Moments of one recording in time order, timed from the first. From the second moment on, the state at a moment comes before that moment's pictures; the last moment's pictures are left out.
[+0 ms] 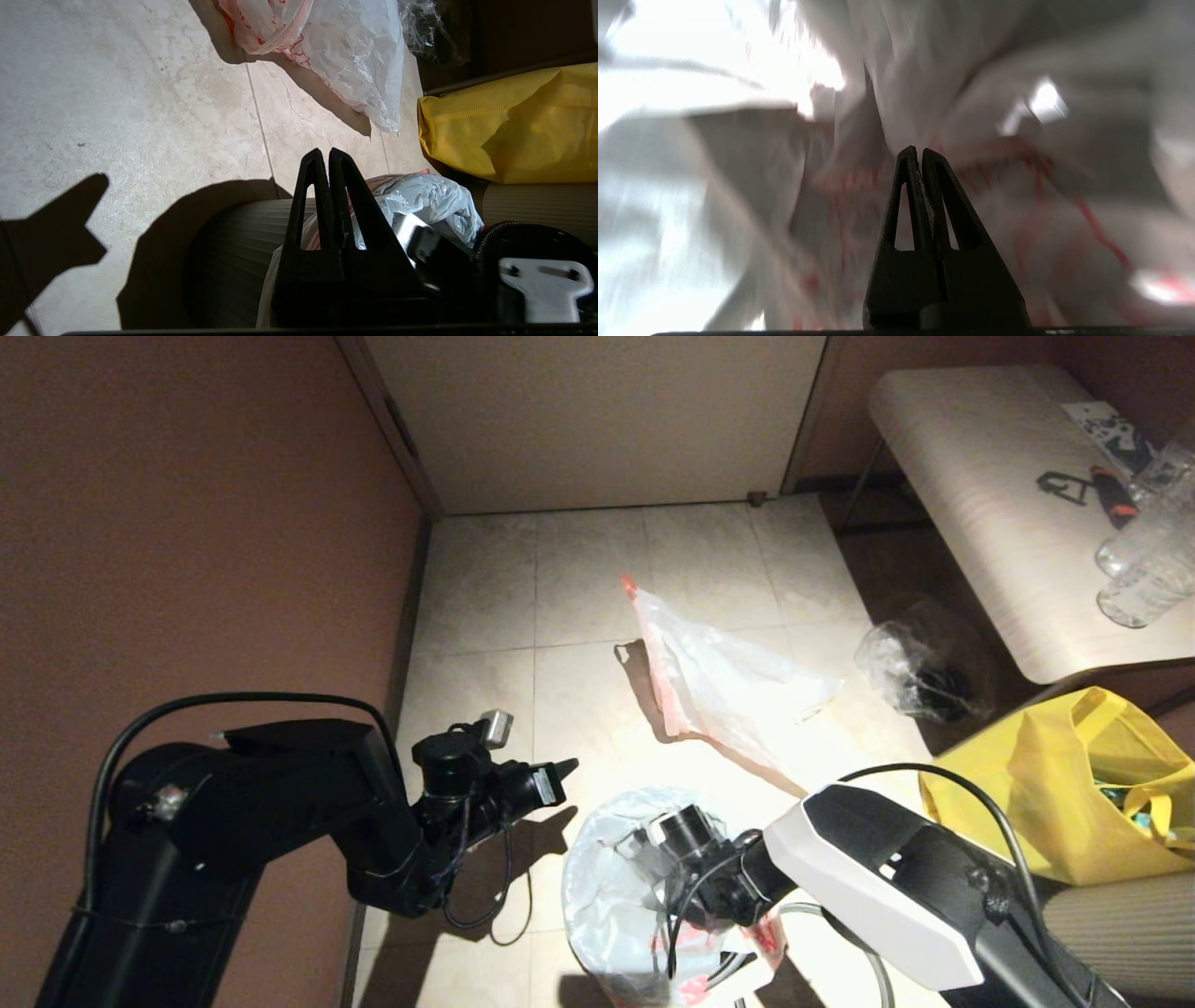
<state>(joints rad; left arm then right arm) -0.32 2.42 -0.93 -1.31 -0.35 -0.43 0.63 2.76 -1.65 -0.23 -0.26 -0.07</state>
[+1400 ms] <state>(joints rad) -0.32 2.43 -0.93 -1.31 -0.35 -0.42 0.18 2.38 -0.91 -0.56 -0.18 -0.39</state>
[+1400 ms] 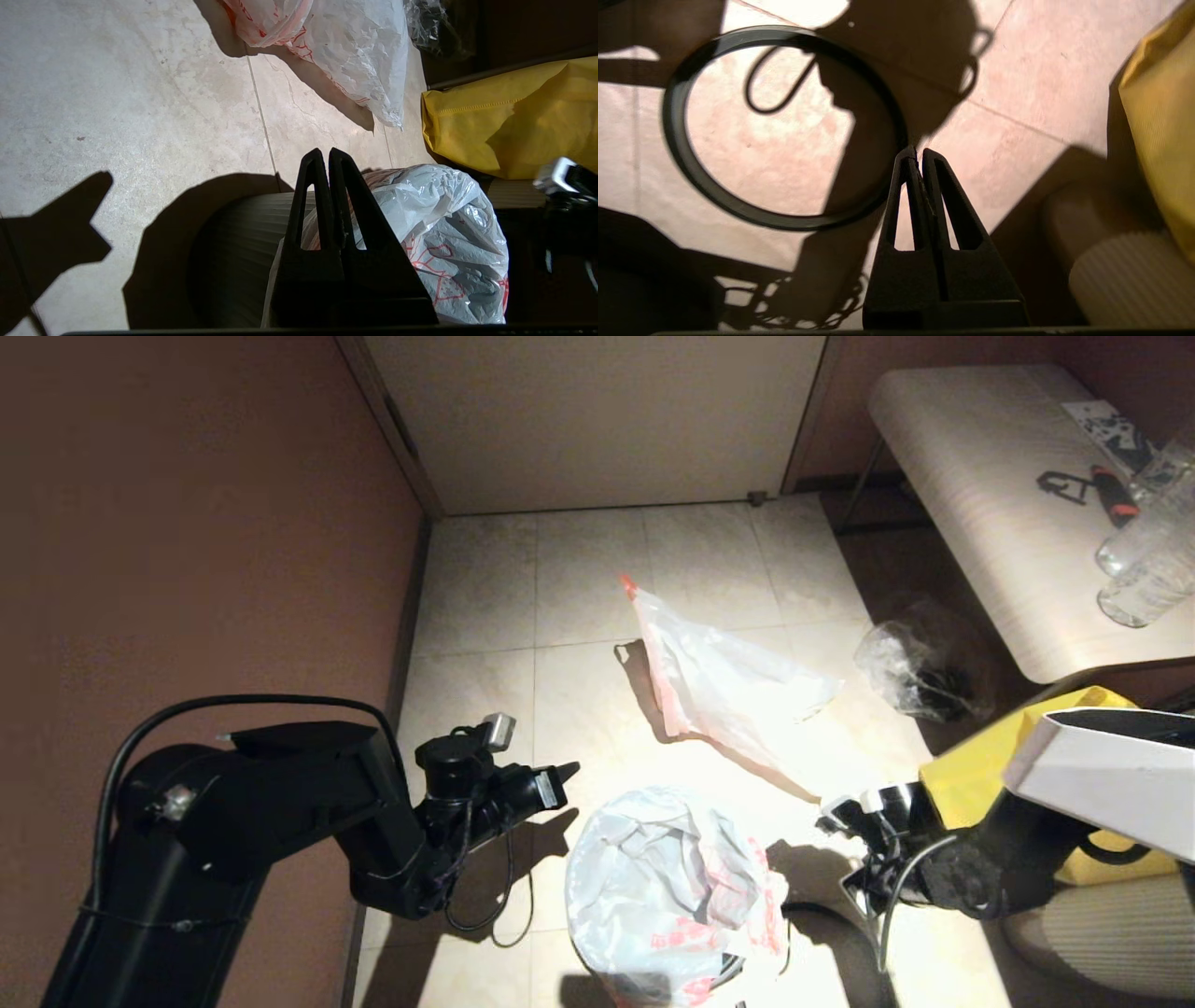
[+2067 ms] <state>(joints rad) -0.33 2.43 -0.93 -1.30 -0.34 -0.42 0.16 2.78 -1.38 -0.19 -0.15 -0.56</state>
